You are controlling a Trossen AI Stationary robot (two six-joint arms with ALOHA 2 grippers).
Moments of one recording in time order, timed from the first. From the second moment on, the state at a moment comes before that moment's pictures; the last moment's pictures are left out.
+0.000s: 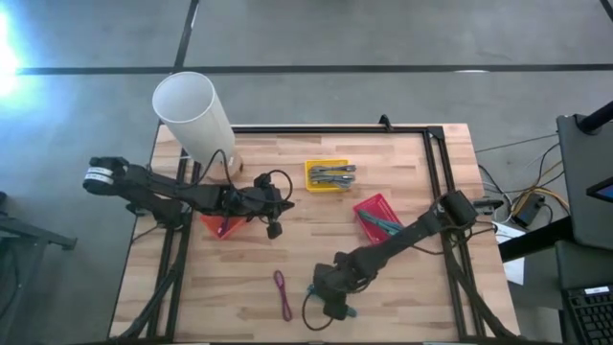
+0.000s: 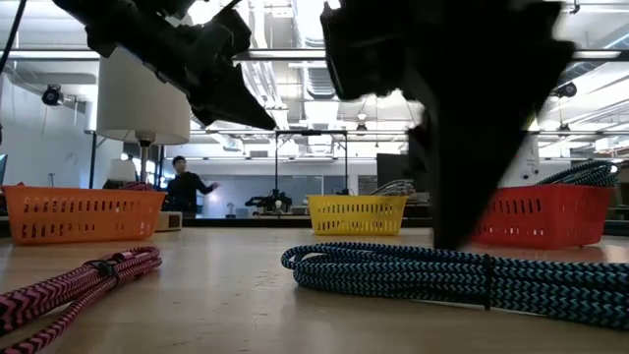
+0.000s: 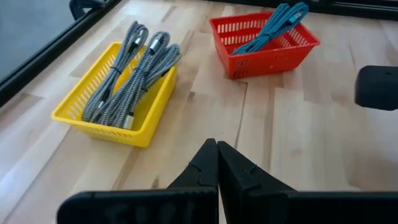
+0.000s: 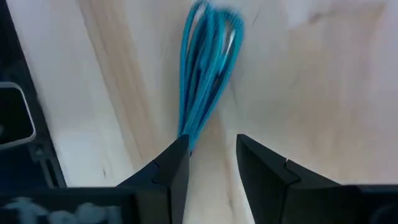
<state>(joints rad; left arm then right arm) -0.08 1.29 0.68 0.11 -0.29 -0.18 0.48 2.07 1.45 -0.57 -0.10 0.81</state>
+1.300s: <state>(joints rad) -0.27 1.29 0.63 0.23 -0.28 -0.13 0.63 2.11 1.45 -0.60 0.06 1.15</state>
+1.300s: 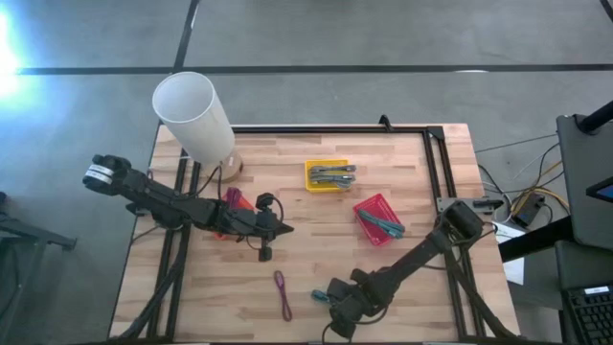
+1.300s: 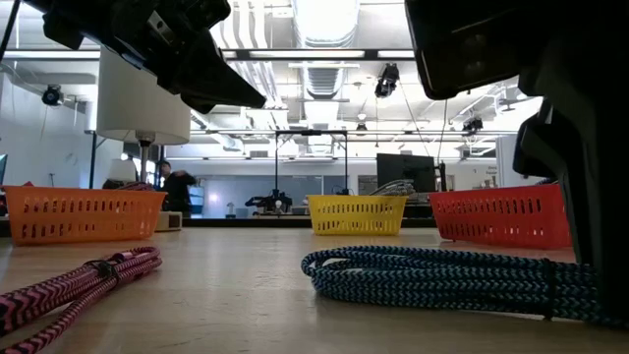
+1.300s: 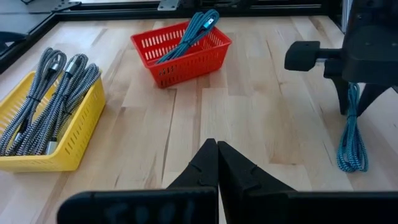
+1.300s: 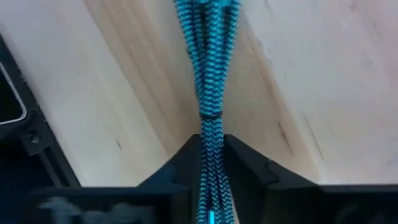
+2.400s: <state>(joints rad) -0.27 1.29 0.63 0.22 -0.28 -0.16 0.23 1.79 1.50 -1.55 -0.01 1.18</state>
